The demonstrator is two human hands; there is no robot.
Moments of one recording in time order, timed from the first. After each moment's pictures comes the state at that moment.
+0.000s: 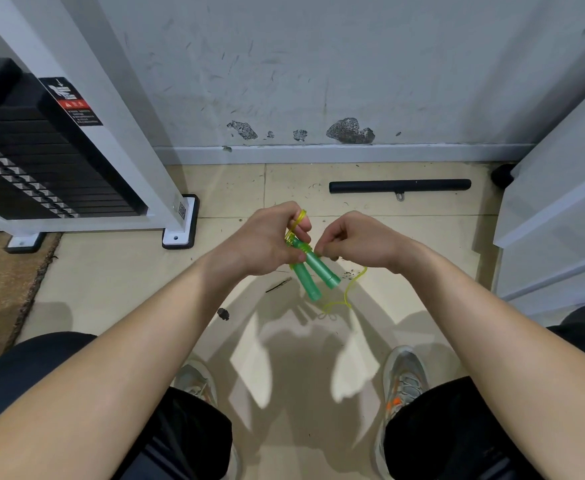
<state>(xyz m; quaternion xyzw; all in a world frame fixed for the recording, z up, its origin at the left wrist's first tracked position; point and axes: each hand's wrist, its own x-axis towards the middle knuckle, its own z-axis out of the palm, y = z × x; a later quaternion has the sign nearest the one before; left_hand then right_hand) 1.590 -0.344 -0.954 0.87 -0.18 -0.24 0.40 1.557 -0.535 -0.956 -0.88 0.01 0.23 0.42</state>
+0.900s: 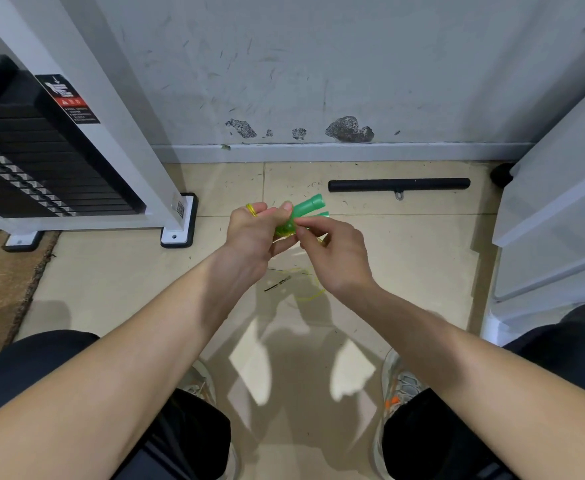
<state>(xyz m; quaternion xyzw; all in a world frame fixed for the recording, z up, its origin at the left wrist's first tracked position) 1.589 -0.361 -0.969 0.57 0.22 -0.17 0.78 1.530 -0.482 -0.984 -0.84 0.10 -0.06 0.53</state>
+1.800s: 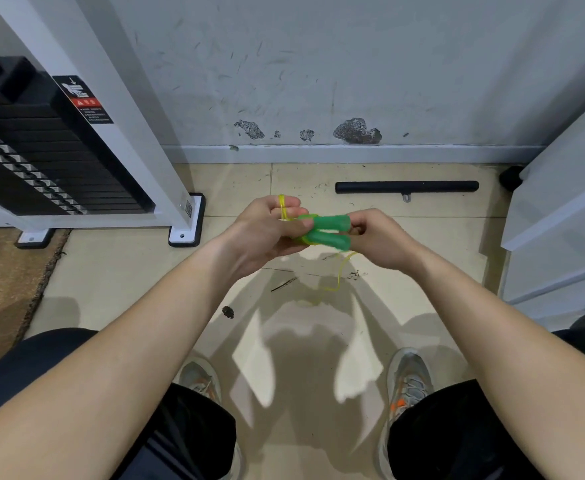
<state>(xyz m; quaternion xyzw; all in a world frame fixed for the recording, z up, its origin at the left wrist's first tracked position) 1.590 -0.343 -0.950 0.61 0.08 -0.30 0.73 1.560 -0.549 -0.986 -0.86 0.02 0.13 0.49</state>
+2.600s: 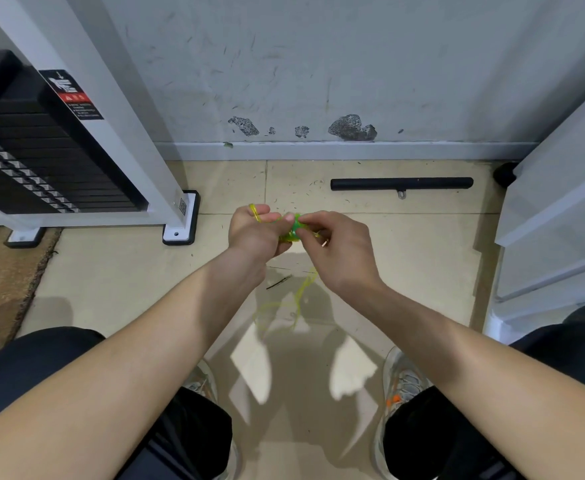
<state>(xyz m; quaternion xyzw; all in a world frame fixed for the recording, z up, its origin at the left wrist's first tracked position) 1.584 -0.357 -0.977 0.64 0.21 -0.15 0.72 1.525 -0.480 -0.973 -0.87 0.06 -0.08 0.48</state>
